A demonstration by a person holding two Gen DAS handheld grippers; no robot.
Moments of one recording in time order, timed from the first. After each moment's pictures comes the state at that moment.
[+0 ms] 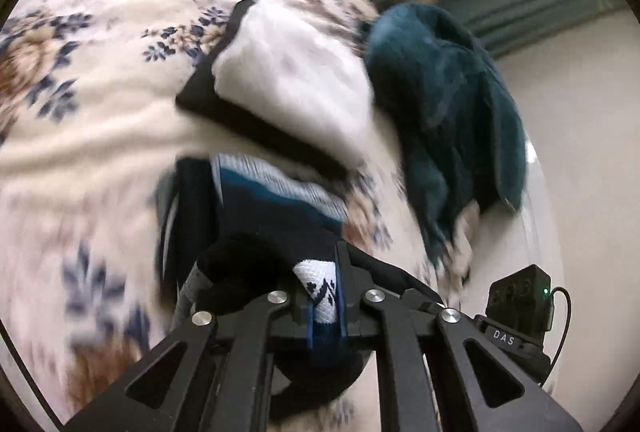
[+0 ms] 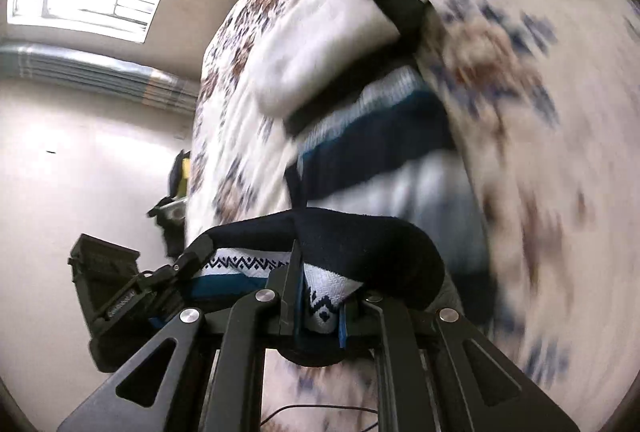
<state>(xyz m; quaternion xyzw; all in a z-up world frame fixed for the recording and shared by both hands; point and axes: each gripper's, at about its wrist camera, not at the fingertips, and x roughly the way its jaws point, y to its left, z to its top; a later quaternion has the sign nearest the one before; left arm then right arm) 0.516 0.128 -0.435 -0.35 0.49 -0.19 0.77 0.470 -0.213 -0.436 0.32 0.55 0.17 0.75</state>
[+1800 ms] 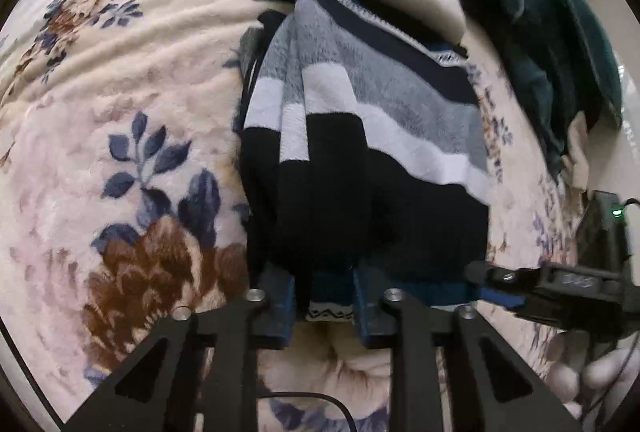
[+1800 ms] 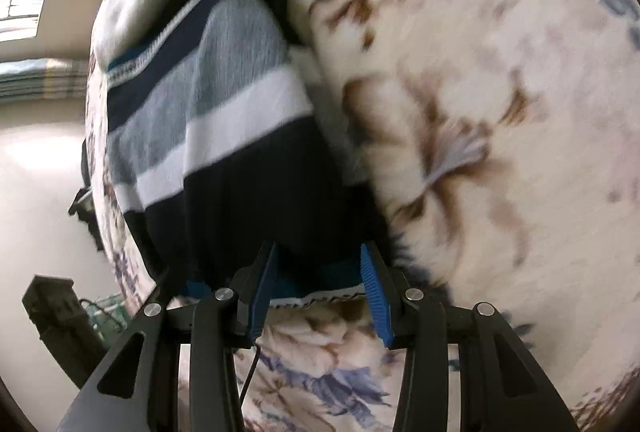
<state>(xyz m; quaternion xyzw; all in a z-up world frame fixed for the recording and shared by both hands) 0.380 0.089 -0.499 -0.17 0.57 -0.08 0.80 0.436 -0.230 -0.571 0.29 0.69 0.05 0.66</state>
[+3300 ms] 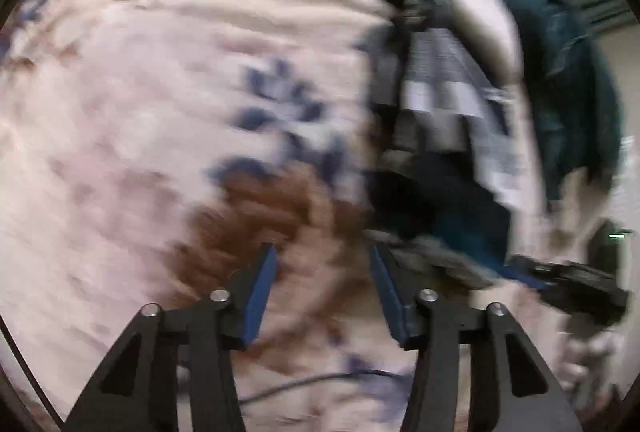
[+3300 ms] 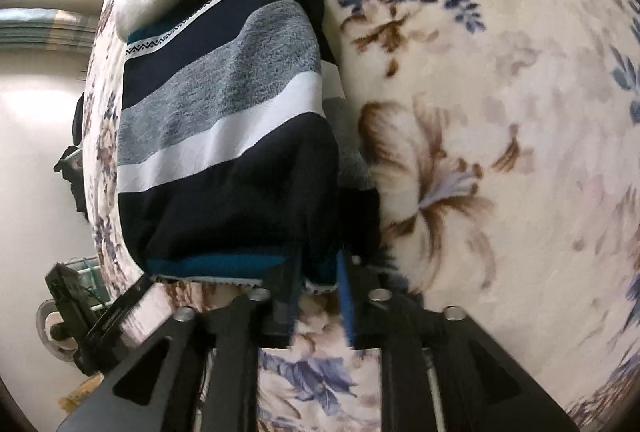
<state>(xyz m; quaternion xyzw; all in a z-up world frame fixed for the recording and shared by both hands) 0.365 0.170 -0.518 -0.30 0.58 -0.06 0.75 0.447 -0.222 -0.536 0.21 0.70 0.08 0.67</state>
